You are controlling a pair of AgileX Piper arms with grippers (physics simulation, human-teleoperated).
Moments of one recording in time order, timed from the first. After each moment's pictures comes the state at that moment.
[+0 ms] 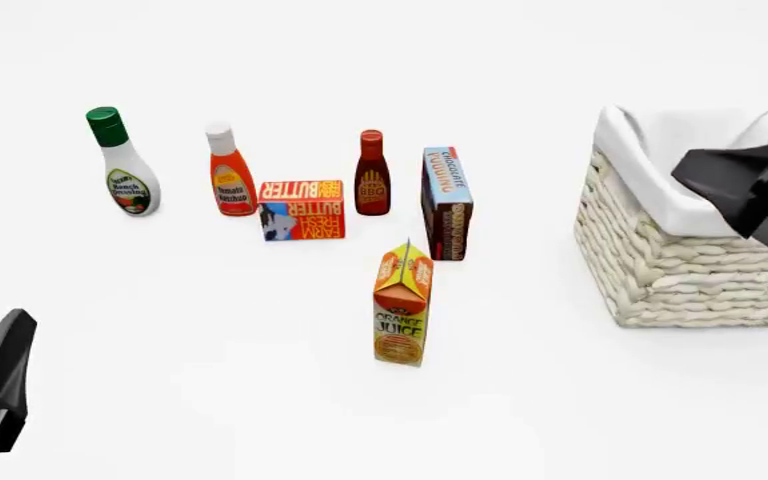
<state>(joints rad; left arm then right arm) 0.00 0.00 -0.01 0.01 0.00 0.26 0.61 -0.63 0.38 0.62</state>
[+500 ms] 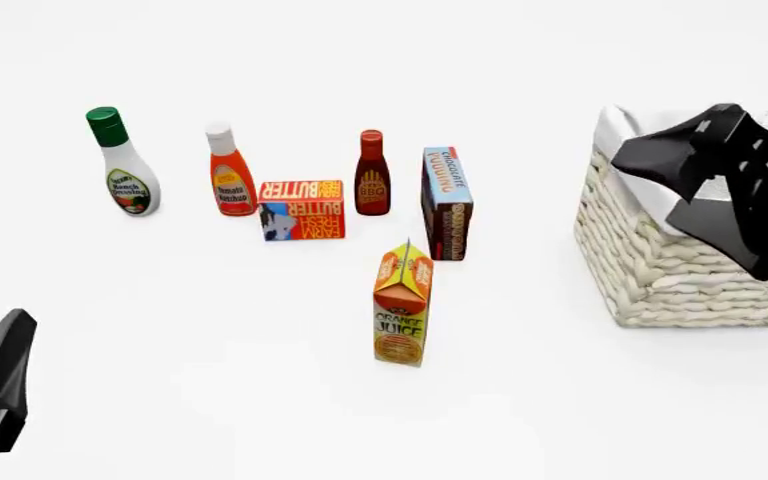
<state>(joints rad) 0.00 0.00 -0.01 0.01 0.00 0.39 0.78 -0.78 0.53 0.81</state>
